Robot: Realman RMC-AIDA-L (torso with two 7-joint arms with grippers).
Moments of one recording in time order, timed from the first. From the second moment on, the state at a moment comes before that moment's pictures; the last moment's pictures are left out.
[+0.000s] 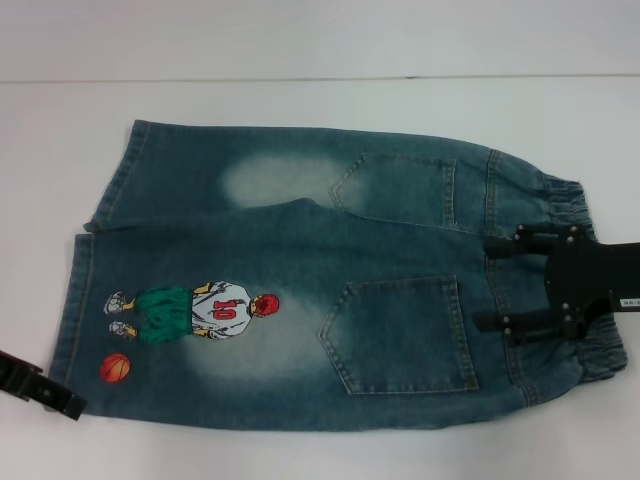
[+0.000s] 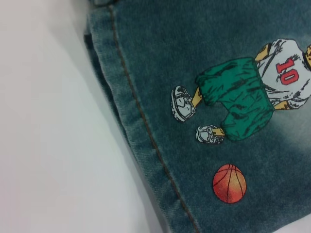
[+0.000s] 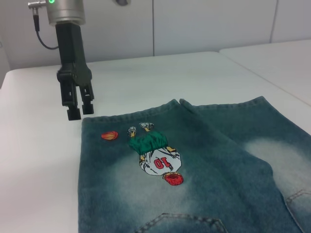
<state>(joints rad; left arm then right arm) -0.57 -2.07 0.75 1.11 2.86 1.81 -2.32 0.42 2.09 -0.78 -0.95 -2.11 -1.65 1.29</state>
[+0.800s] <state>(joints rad) -0.57 -2.09 0.85 1.11 2.85 1.77 -2.38 0.42 2.09 -0.79 -0.94 -2.11 -1.65 1.28</state>
